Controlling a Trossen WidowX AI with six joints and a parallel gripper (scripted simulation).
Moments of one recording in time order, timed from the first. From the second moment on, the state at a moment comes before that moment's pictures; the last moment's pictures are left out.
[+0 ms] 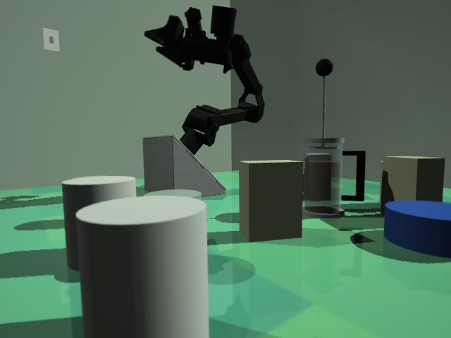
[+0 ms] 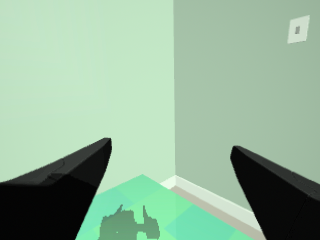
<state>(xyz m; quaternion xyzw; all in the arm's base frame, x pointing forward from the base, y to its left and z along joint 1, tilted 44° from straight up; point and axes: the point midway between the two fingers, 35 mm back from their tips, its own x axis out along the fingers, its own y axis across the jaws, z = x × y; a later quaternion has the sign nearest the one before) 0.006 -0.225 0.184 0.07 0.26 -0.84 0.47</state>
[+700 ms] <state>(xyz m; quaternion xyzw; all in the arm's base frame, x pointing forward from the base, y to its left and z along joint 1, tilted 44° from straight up) 0.164 -0.211 0.139 0.25 0.38 -0.47 0.76</state>
